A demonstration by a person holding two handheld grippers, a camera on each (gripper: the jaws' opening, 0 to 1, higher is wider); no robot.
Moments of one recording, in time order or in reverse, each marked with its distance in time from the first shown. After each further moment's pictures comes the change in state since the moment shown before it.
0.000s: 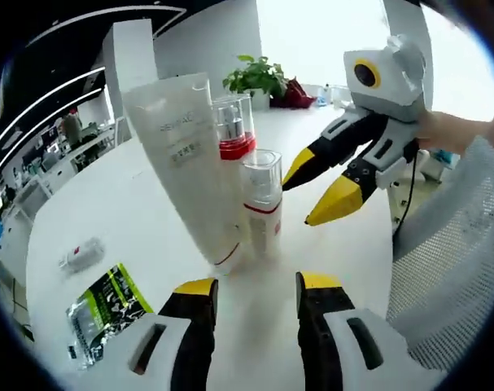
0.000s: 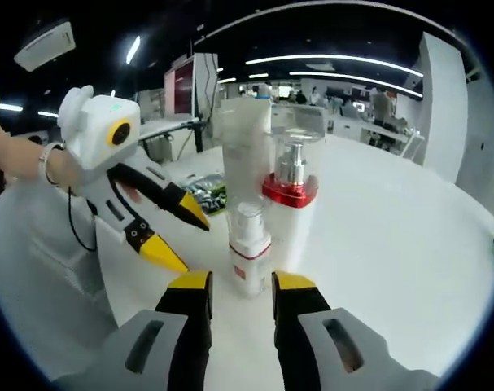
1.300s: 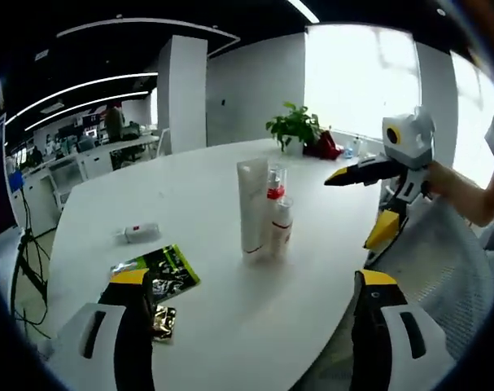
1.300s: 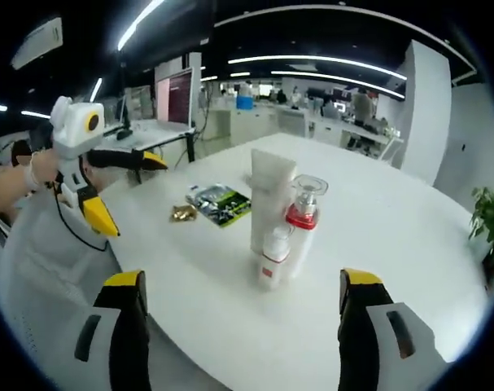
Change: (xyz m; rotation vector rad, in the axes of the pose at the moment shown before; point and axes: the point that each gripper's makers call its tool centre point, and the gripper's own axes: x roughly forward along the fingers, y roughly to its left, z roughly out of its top) left arm -0.128 0.011 0.001 -0.192 -0.182 0.115; right arm -0.054 0.040 0.029 0.029 0.021 -0.121
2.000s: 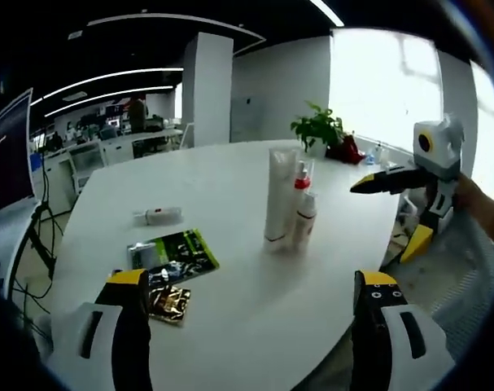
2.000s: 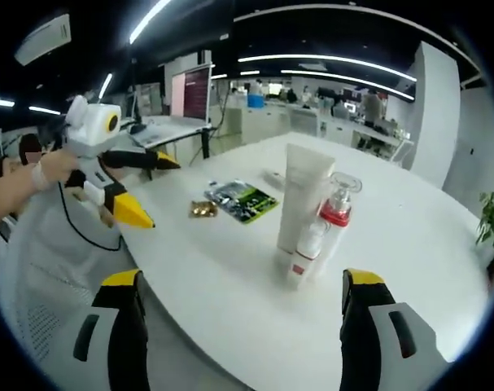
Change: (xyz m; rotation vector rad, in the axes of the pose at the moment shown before) left arm -0.003 0.032 -0.019 -0.085 -0.011 0.112; right arm 0.006 0.037 -0.006 -0.037 0.006 0.063
